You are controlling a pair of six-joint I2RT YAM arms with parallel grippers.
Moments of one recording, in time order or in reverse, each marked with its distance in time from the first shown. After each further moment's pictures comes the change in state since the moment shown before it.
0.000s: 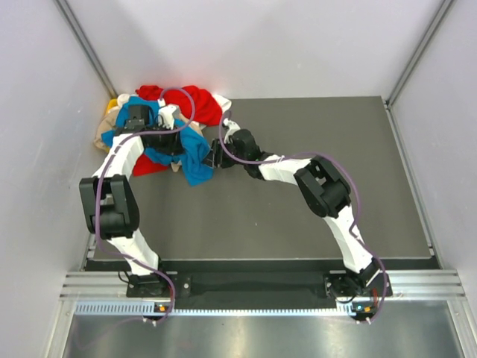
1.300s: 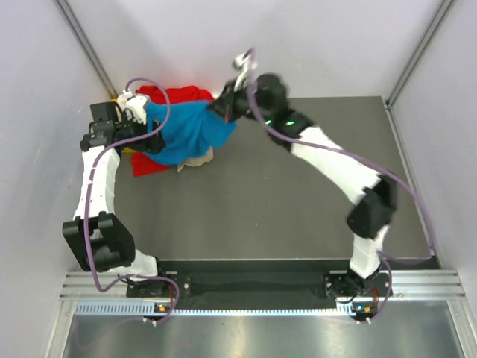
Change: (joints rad) left arm 0.117 -0.274 0.000 -0.105 -0.023 0.020; right arm -0.003 -0.337 0.241 -0.402 0.026 -0.195
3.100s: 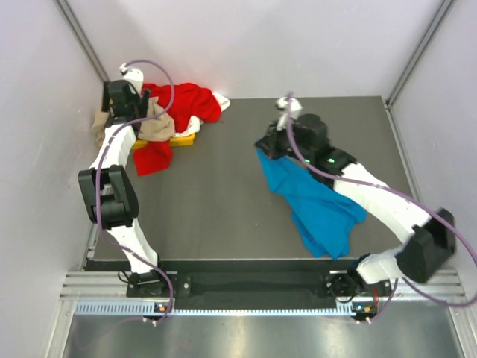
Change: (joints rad) left arm -0.040 0.394 0.195 0.695 -0.795 0.093; right arm -0.121 -0.641 -0.678 -0.051 0.146 -0.083
